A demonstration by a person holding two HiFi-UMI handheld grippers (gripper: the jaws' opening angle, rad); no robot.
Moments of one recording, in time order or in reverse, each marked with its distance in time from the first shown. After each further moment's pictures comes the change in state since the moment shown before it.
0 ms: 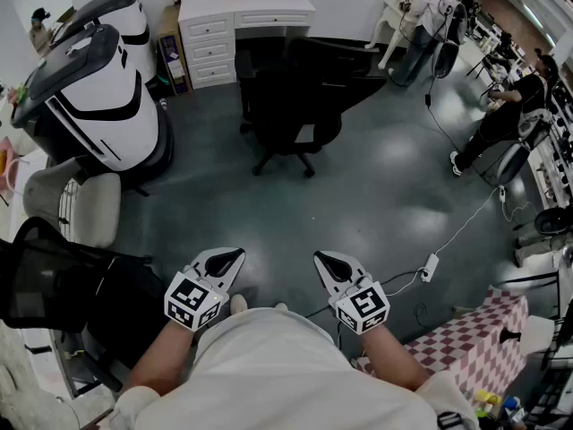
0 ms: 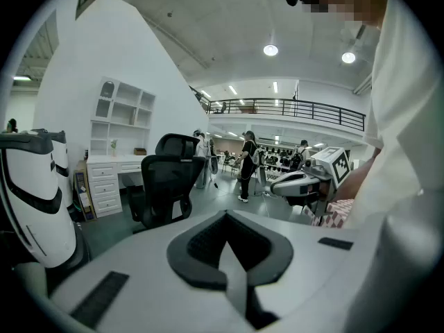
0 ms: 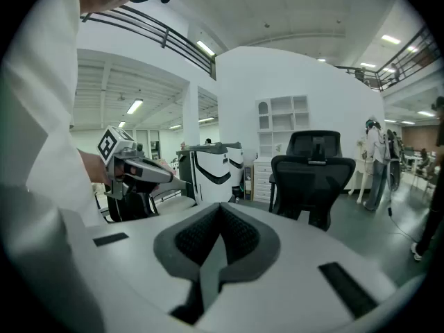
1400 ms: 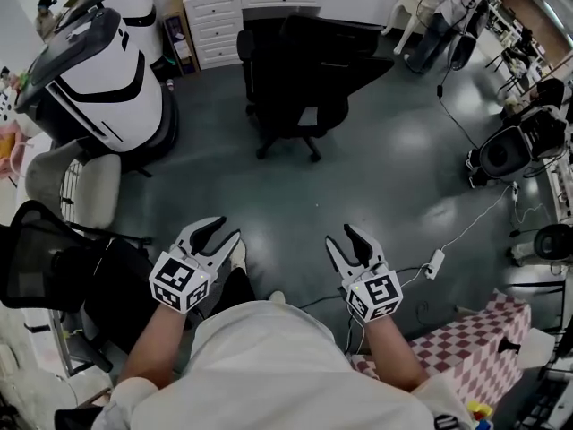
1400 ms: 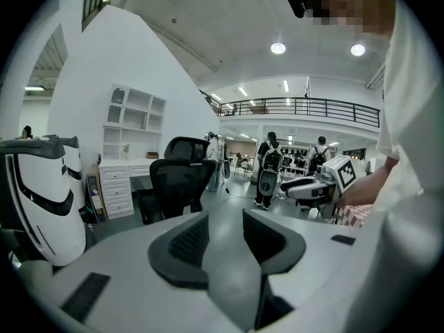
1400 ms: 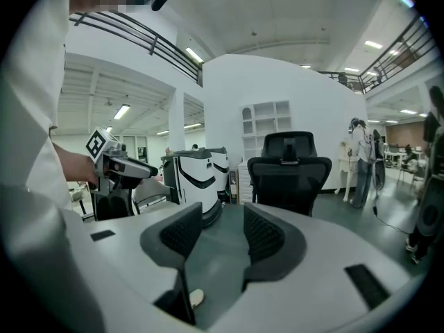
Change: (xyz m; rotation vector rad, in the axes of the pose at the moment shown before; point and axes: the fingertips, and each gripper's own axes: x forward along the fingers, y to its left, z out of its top) left arm 0.044 0.008 0.022 -0.011 -0.032 0.121; right arm -0.028 -0.097 -0.018 0.033 -0.045 -0.100
